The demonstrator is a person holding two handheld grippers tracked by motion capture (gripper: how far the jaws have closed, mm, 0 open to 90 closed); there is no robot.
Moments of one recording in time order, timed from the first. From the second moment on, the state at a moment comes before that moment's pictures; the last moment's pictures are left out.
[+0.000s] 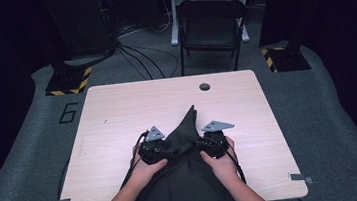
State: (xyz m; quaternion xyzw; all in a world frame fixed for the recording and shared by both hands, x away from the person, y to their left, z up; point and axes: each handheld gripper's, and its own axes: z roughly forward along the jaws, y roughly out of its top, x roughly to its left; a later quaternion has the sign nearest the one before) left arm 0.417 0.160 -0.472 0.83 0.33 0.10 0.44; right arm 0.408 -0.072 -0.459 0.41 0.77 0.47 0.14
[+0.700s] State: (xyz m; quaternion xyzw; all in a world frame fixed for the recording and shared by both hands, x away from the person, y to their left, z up) left arm 0.414 0.133 -0.440 0.83 0.28 0.18 0.44; right arm 0.423 -0.052 -0.420 0.42 0.76 0.49 0.11
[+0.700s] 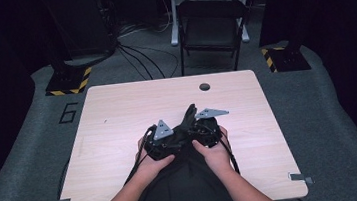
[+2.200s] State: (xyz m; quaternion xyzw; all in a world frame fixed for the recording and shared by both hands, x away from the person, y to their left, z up) left arm 0.481 0.186 -0.362 0.78 0.37 0.22 0.46; right arm 0.382 -0.040 -0.506 0.37 0.85 0.37 0.07
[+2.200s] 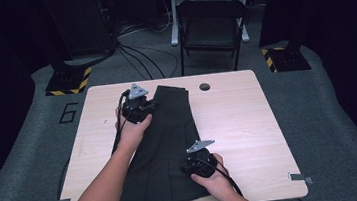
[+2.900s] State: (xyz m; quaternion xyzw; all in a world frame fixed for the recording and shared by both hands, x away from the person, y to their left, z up) left arm 0.457 0.188 -0.367 0.79 0.32 0.18 0.49; right arm 0.384 -0.042 -0.514 0.38 0.84 0.38 0.07
